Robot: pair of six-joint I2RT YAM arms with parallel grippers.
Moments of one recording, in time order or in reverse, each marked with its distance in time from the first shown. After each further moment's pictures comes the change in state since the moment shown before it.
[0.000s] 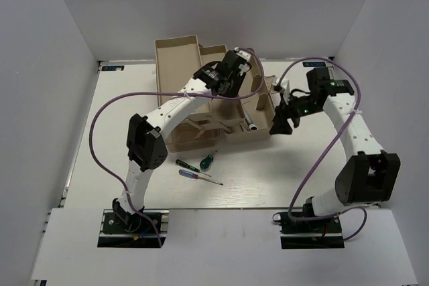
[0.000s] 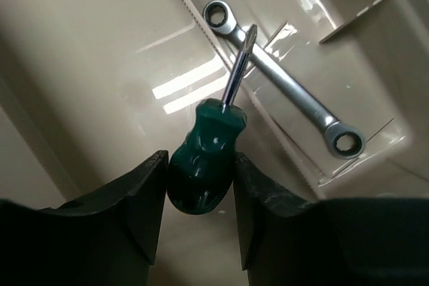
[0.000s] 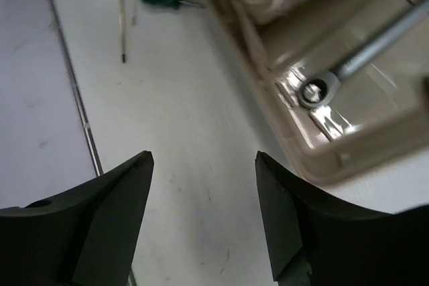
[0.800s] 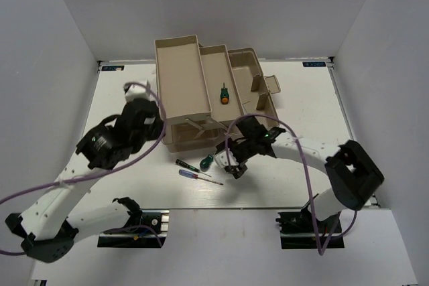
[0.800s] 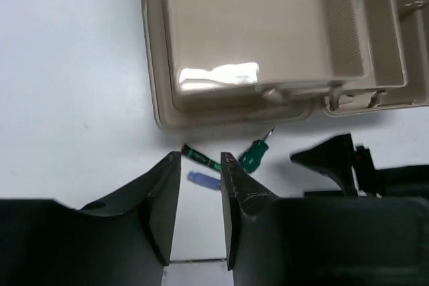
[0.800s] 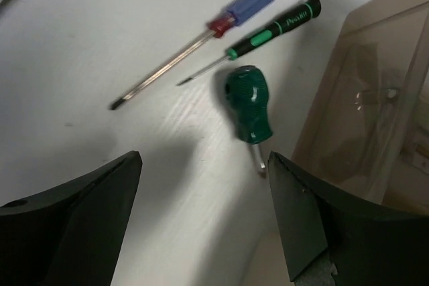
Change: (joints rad) left arm 0.006 -1.069 -0.737 -0.198 -0.200 -0.469; right arm 0.663 -0.027 -0.540 0.753 0.064 -0.526
